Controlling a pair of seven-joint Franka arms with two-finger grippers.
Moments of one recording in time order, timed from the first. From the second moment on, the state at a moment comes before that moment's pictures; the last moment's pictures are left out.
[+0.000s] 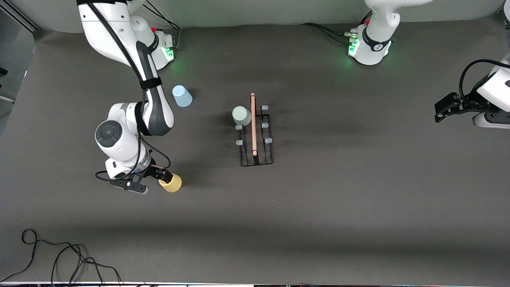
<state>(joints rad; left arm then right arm) 0.07 -0.06 -0.08 -1.74 0.01 1.74 0.08 0.83 0.53 -0.65 -1.94 0.37 2.46 0.28</state>
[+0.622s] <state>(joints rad) 0.07 -0.06 -0.08 -1.74 0.01 1.74 0.08 0.83 0.65 -0.62 -1.87 0.45 2.50 0.27</state>
